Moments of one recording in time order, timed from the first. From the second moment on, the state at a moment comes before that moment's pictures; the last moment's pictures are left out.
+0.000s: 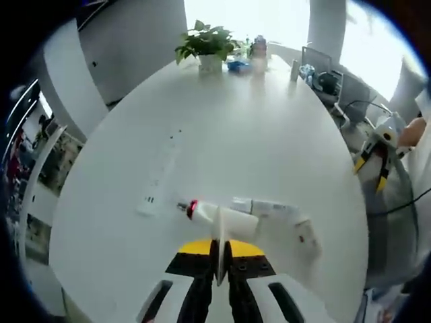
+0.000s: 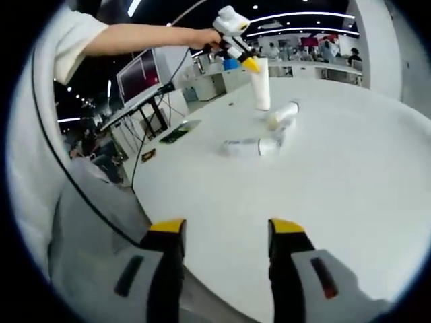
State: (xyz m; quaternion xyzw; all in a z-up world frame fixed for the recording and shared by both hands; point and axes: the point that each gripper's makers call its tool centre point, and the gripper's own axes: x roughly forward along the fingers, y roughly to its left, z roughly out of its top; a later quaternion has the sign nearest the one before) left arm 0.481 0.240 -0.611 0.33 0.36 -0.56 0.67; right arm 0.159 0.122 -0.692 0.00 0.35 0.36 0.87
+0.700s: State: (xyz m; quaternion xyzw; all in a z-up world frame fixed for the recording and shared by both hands) left arm 0.478 0.249 -0.611 0.37 0.35 -0.55 0.66; right arm 0.160 0.125 -0.693 0.01 0.34 0.36 0.87
